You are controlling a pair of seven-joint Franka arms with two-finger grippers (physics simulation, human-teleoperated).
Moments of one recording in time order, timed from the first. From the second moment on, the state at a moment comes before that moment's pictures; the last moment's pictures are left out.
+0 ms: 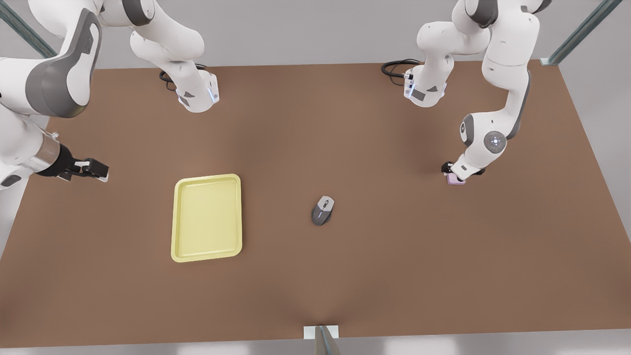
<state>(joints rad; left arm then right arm) -0.08 0.24 0.20 -2.59 0.07 2.75 0.18 -0.03 0.23 -0.02 -1.21 -0.04 1.38 -0.01</state>
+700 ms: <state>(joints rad) -0.08 0.28 0.20 -2.58 0.07 2.79 0.24 -0.02 0.23 -0.02 -1.21 -0.04 1.38 -0.01</state>
